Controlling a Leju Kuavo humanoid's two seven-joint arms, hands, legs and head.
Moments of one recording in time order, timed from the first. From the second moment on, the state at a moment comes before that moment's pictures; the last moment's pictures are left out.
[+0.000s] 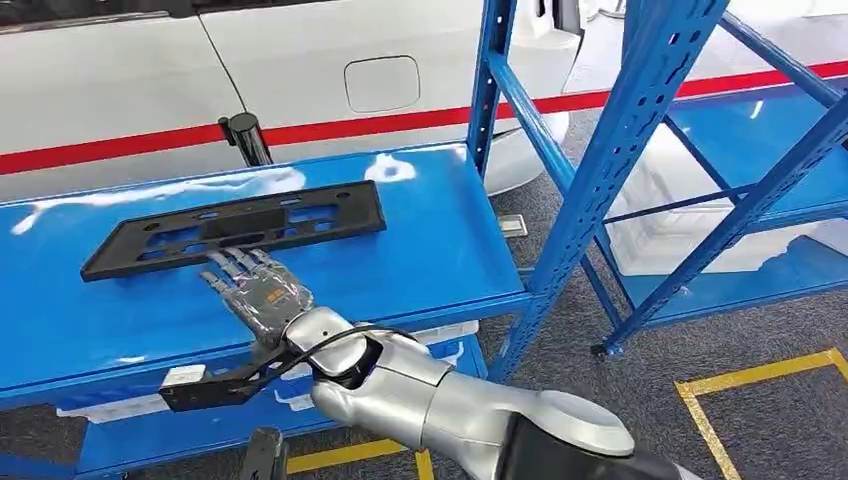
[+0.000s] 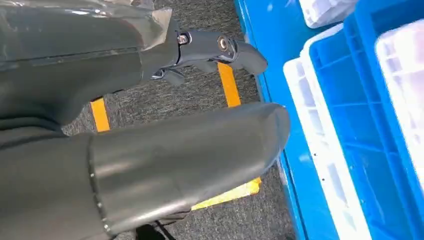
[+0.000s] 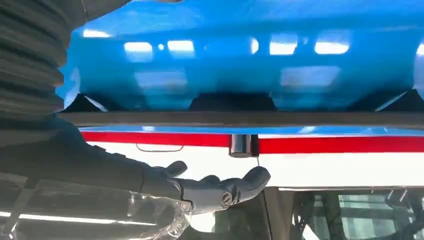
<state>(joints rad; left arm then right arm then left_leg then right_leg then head) -0.27 -0.27 0.57 -0.24 -0.69 0.09 -0.43 -0.85 0.37 1.26 -0.81 0.69 -0.28 0.22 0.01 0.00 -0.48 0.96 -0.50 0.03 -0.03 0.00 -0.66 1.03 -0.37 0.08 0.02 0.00</state>
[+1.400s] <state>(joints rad) -0.27 -0.27 0.57 -0.24 -0.68 0.11 -0.40 -0.84 0.36 1.26 -0.80 0.70 -0.28 0.23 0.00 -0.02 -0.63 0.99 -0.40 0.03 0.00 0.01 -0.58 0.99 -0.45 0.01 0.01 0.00</state>
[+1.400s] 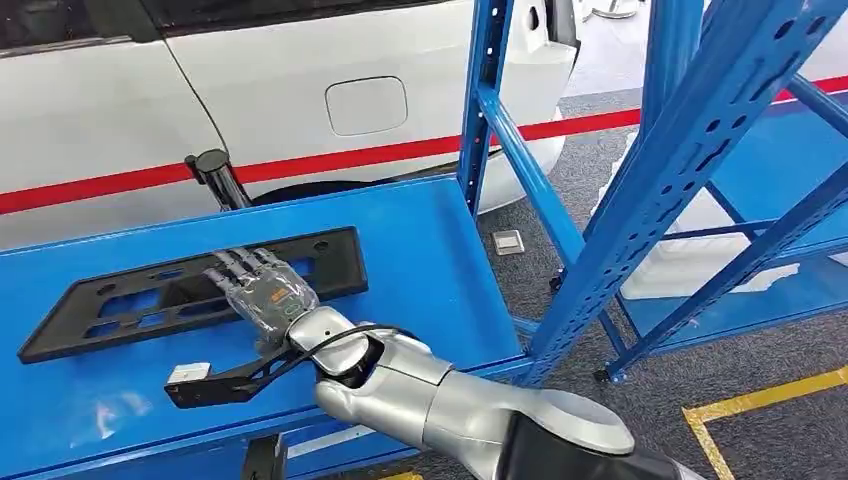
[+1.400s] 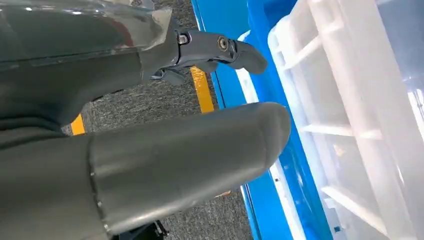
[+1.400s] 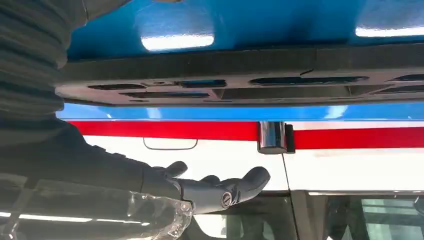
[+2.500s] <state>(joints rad) -0.27 -0.27 0.57 -0.24 -0.68 0.11 -0.40 -0.85 0.36 1.25 -0.70 0.84 -0.29 0.29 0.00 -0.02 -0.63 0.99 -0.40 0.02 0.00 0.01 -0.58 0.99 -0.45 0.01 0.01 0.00</state>
